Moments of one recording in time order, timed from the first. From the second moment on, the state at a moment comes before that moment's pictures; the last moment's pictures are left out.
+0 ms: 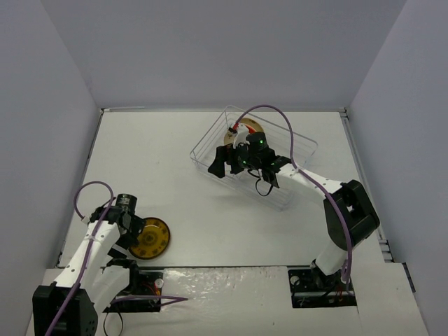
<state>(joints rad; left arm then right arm) -0.07 0.91 0.53 -1.08 -0.32 -1.24 0.58 1.66 1.07 0.11 -0.38 0.31</state>
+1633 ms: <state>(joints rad) -0.27 1.08 0.57 -0.76 -0.31 -1.23 0.54 1.64 1.06 0.12 -0.39 0.35</state>
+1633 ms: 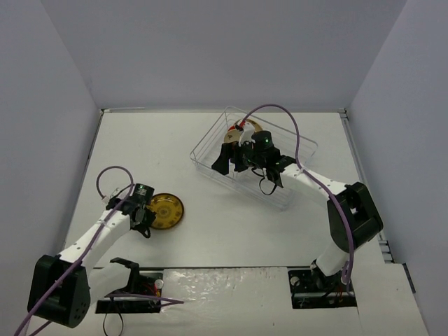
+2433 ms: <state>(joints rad) -0.37 0.79 0.68 -0.24 -0.24 -0.51 0.54 1.62 1.01 0.20 -0.55 0.28</state>
